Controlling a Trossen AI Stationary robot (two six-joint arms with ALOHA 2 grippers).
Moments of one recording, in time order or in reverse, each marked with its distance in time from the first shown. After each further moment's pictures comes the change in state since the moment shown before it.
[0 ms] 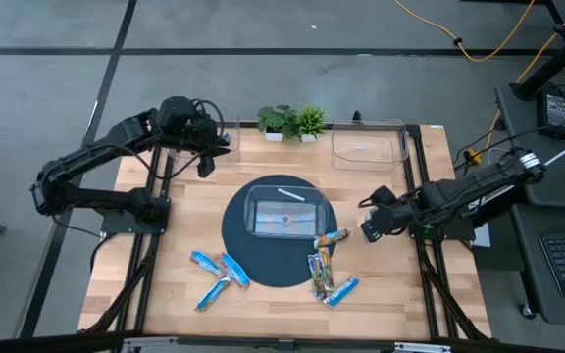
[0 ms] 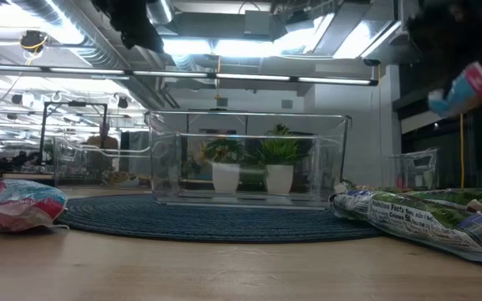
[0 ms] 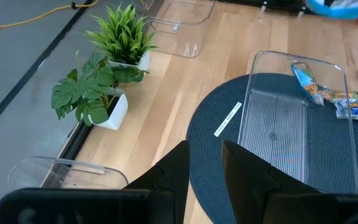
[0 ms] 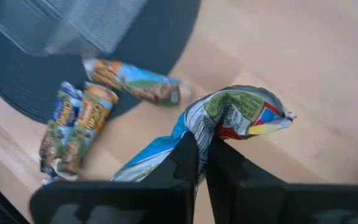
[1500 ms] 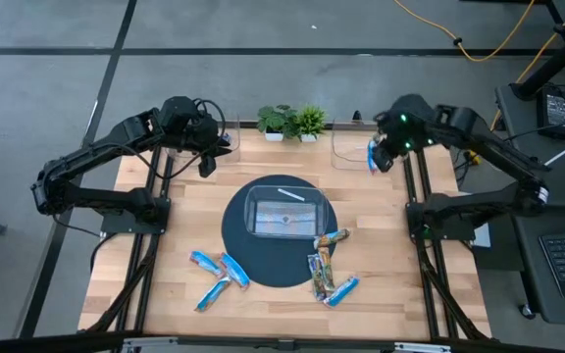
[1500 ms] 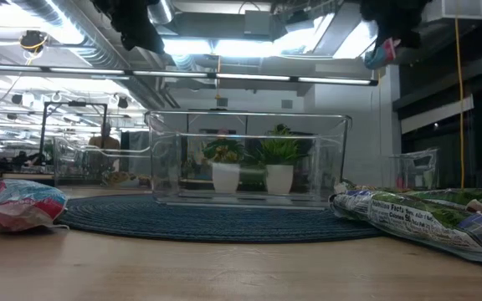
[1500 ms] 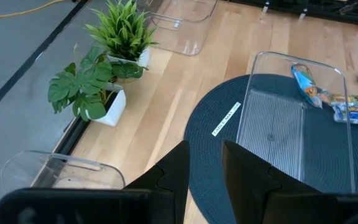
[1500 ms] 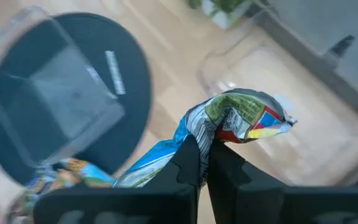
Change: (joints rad) left arm 0.000 0.006 0.000 0.000 0.000 -0.039; right arm -0.930 0.091 0.519 -0.214 -0.259 -1.104
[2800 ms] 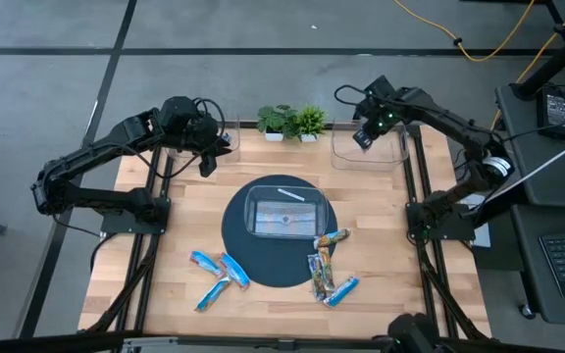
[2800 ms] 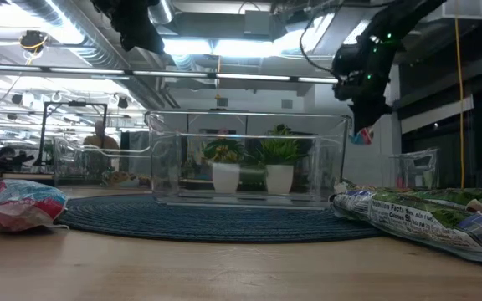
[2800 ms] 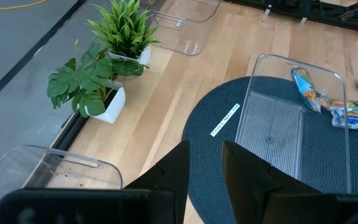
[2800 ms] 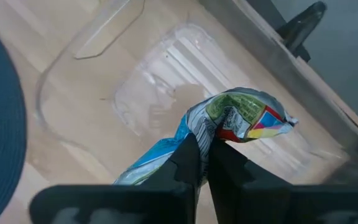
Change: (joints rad) left arm 0.000 0.000 0.000 0.000 -0.003 -0.033; right arm -0.354 0.376 -0.152 0.301 -0.026 -0.298
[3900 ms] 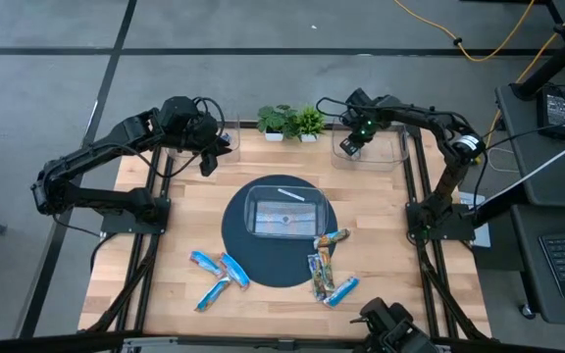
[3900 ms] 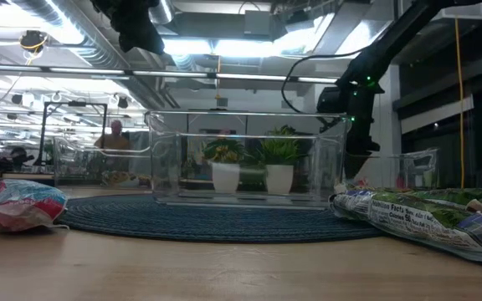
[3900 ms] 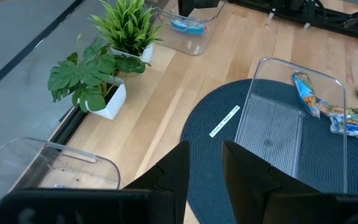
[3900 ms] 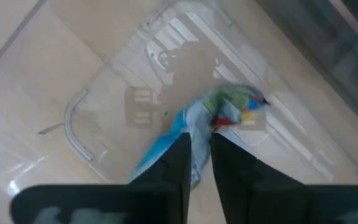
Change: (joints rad) left arm 0.000 0.000 0.000 0.000 -0.008 -0.045; right arm 0.000 0.278 -0.037 0.178 0.000 -0.001
